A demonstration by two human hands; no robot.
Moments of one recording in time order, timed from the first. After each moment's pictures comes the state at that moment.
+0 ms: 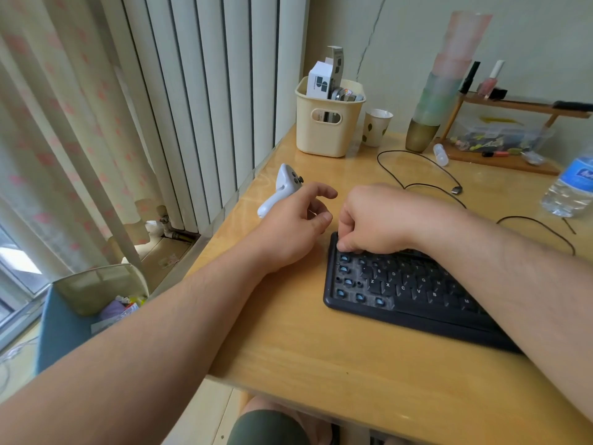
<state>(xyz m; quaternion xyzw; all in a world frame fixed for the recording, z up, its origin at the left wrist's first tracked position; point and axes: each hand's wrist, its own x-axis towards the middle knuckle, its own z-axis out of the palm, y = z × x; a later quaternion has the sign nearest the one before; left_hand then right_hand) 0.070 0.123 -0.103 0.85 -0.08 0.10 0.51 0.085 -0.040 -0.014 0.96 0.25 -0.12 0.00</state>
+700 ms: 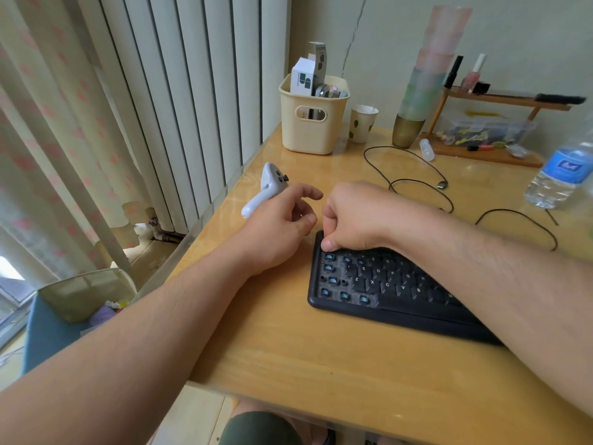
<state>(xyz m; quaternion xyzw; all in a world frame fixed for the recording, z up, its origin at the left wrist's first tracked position) 0.071 0.122 -0.104 0.86 -0.08 0.09 0.49 0.091 -0.040 -0.021 0.97 0.23 -0.11 -0.03</state>
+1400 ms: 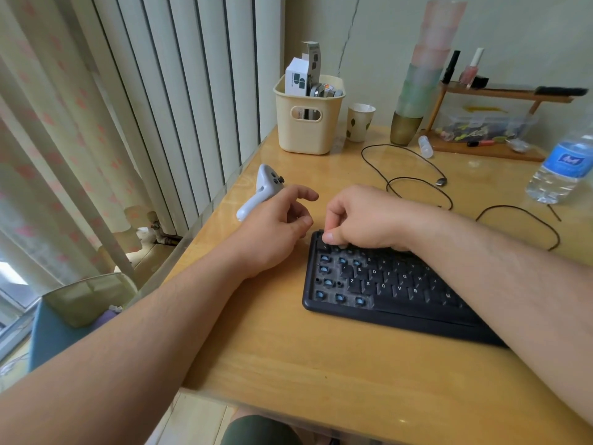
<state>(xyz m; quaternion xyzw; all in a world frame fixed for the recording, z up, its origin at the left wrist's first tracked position) 0.072 0.119 -0.104 0.86 -0.08 0.08 0.51 0.098 -0.061 -0.032 0.95 0.19 -0.15 -0.20</state>
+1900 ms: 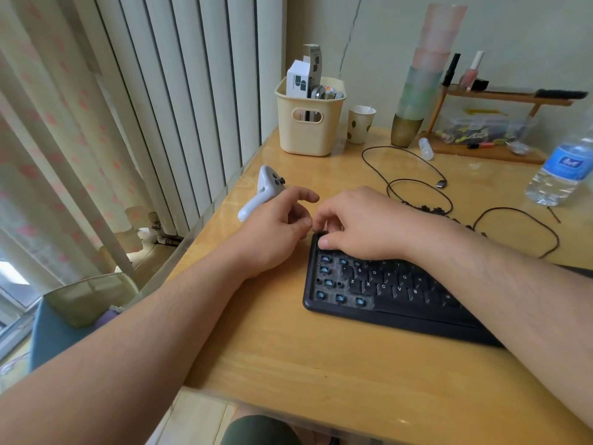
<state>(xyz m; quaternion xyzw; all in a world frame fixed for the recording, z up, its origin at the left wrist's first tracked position) 0.072 0.120 -0.104 0.86 -0.08 0.08 0.50 0.093 -0.062 -0.031 0.94 0.32 -0.07 -0.09</state>
